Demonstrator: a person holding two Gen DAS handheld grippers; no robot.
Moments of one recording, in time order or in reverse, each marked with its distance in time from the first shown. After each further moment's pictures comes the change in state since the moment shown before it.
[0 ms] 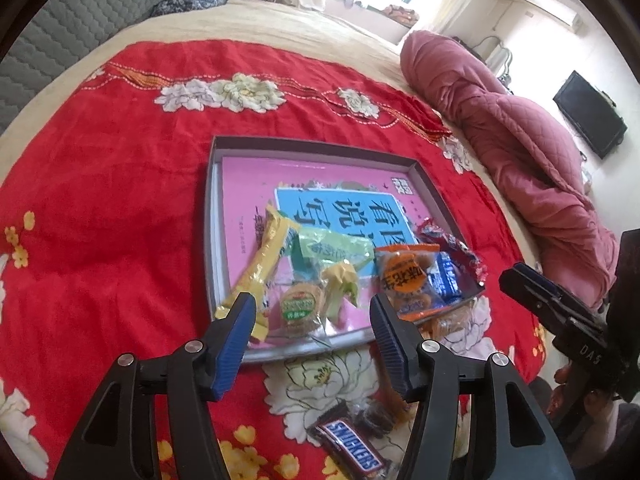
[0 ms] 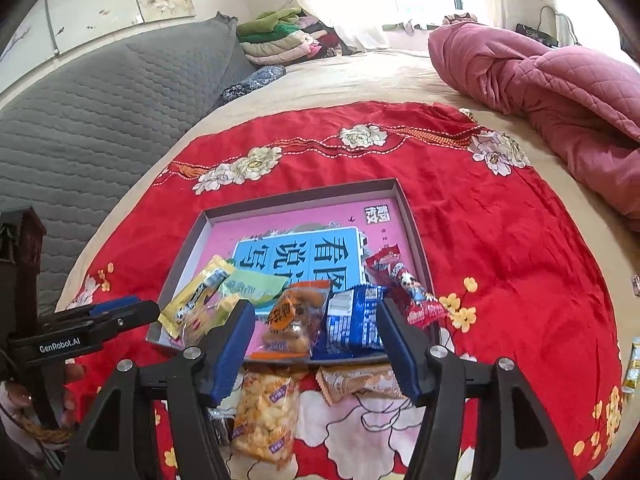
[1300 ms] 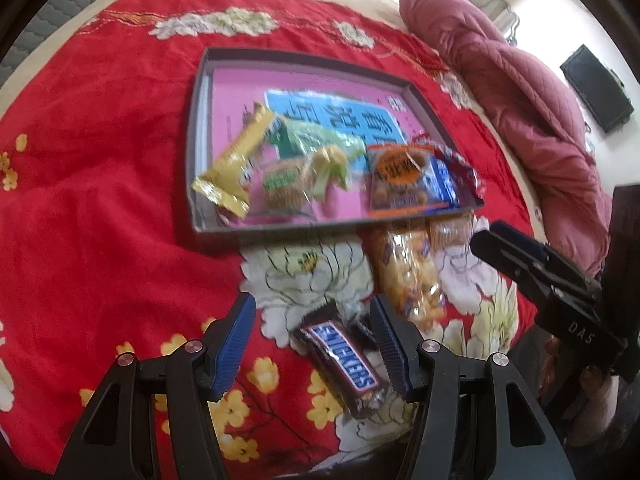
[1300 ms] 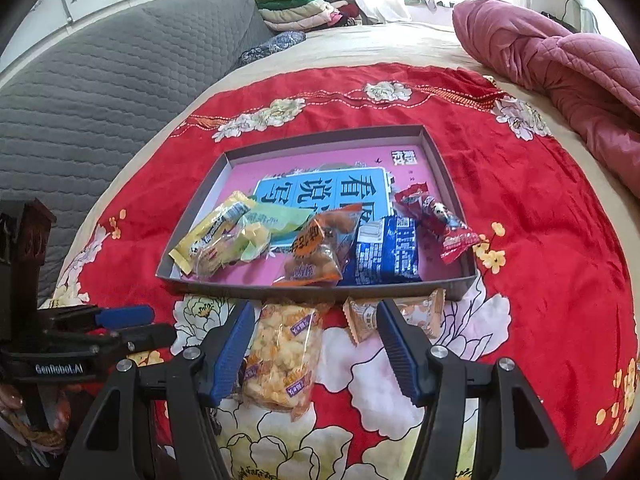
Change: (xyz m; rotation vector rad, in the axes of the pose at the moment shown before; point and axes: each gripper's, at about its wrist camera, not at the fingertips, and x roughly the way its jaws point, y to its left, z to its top) left arm 0.011 -0.012 -0.056 0.007 0.190 -0.002; right arm 0.011 0.015 -0.042 -0.046 0.122 0.045
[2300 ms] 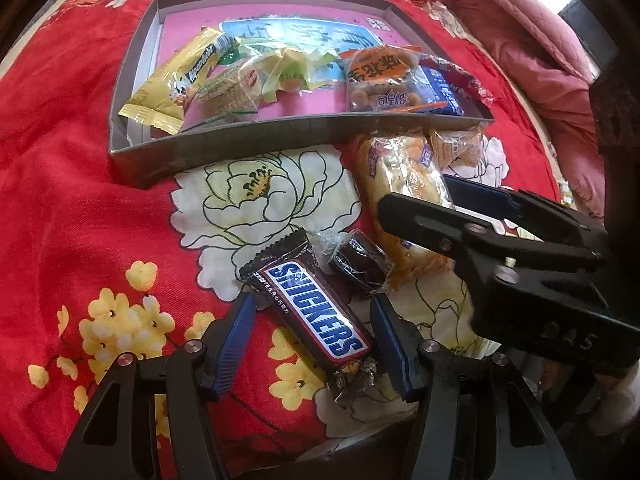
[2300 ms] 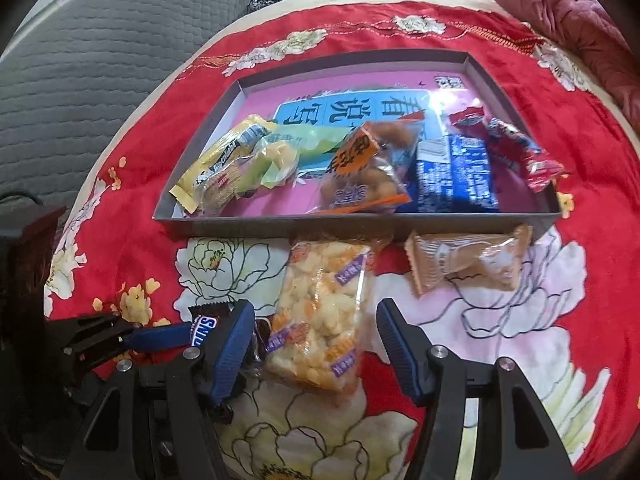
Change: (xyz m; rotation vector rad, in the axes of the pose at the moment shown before) left arm 0.044 -0.025 -0.031 0.093 0.152 0.048; right arm 0.053 0.022 -0.021 0.003 0.197 0.060
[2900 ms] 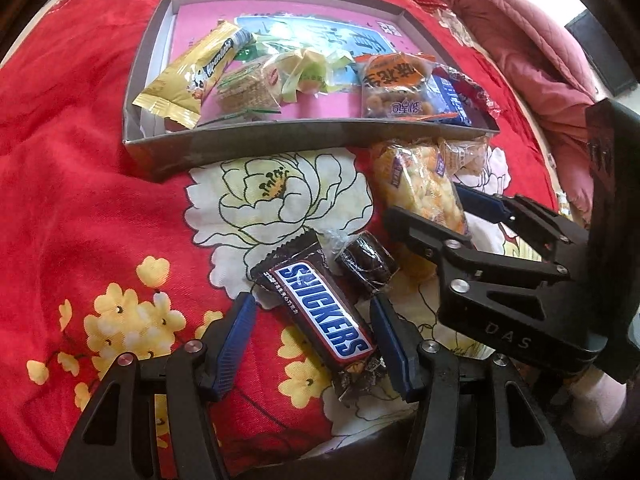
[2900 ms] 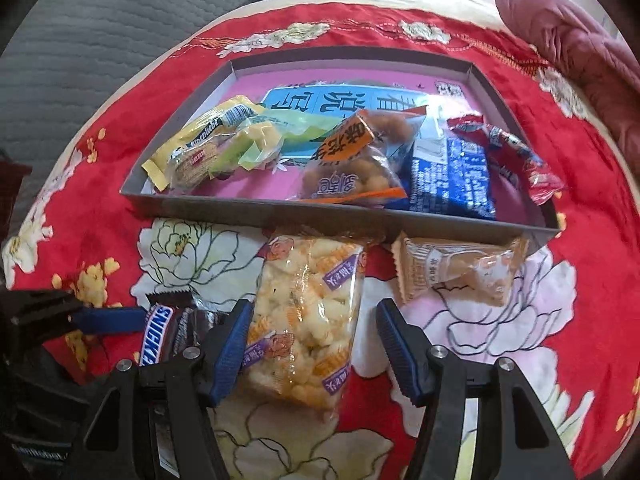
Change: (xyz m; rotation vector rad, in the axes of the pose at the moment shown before) left arm -0.004 0.011 0.001 -0.040 0.004 -0.022; right arm 0.013 0.002 -0.007 -0.111 -0.011 -0.124
